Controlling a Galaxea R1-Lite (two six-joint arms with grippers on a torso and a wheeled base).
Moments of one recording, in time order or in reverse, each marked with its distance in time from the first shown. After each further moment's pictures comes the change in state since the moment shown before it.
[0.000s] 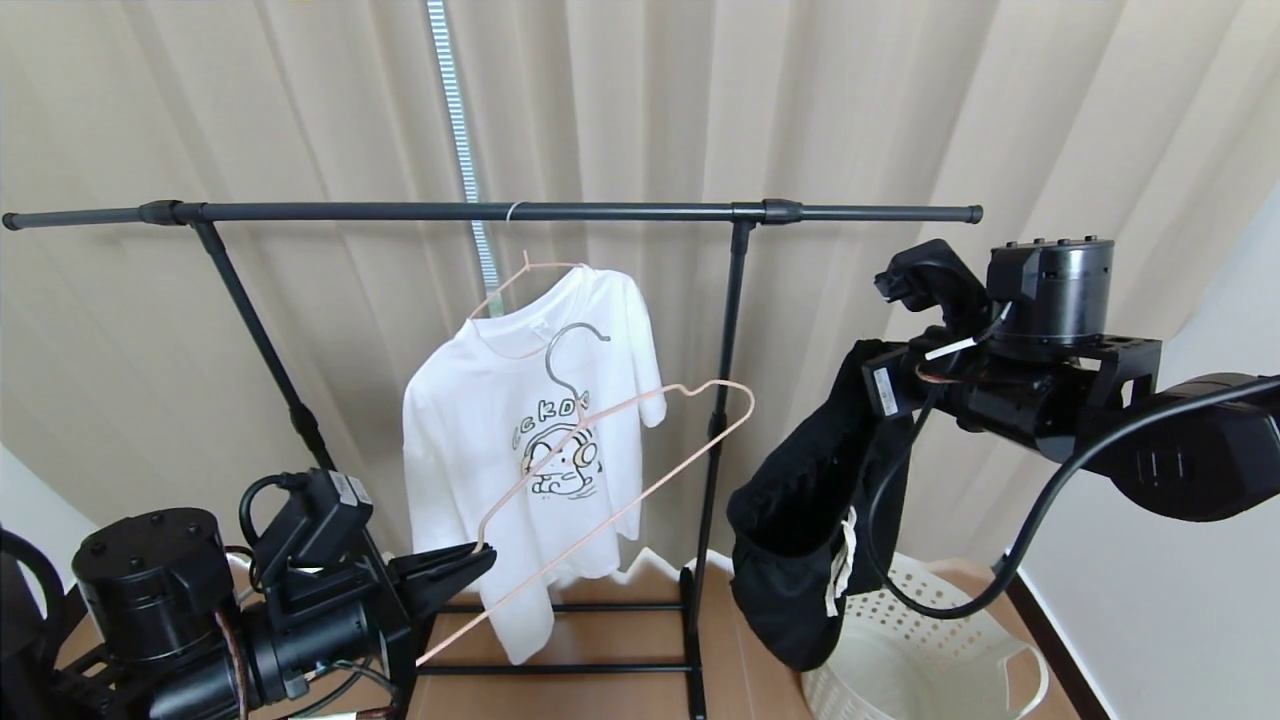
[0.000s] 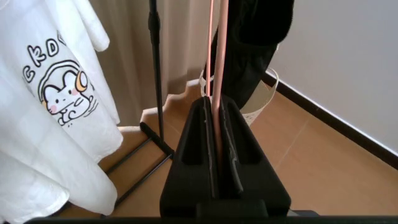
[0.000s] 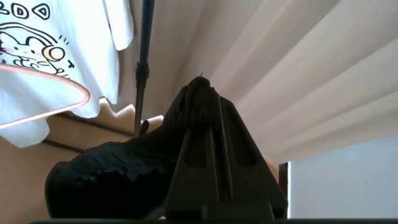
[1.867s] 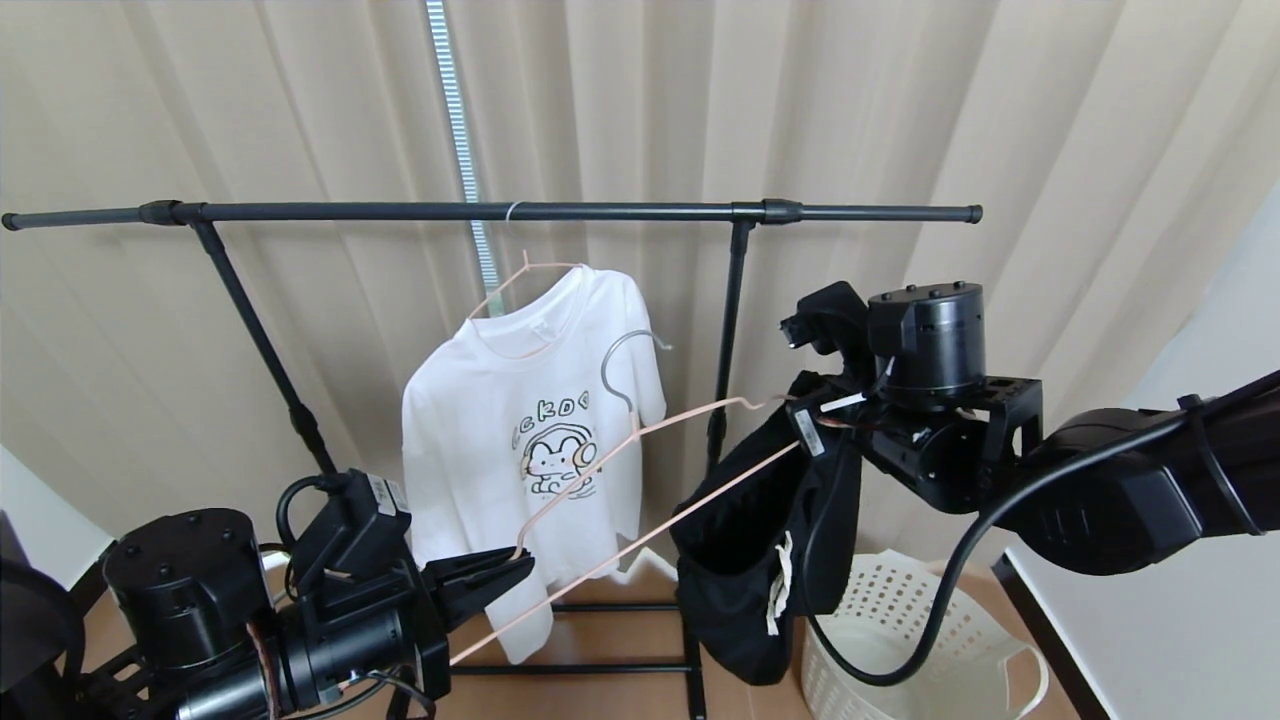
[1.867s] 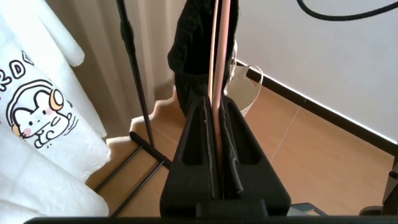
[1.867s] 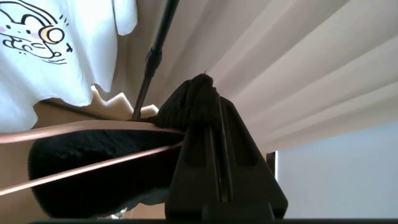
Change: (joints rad) left arm -0.109 -0.005 -0.032 0.001 0.040 0.003; right arm 0.208 0.071 -0.008 -0.003 -0.225 0.012
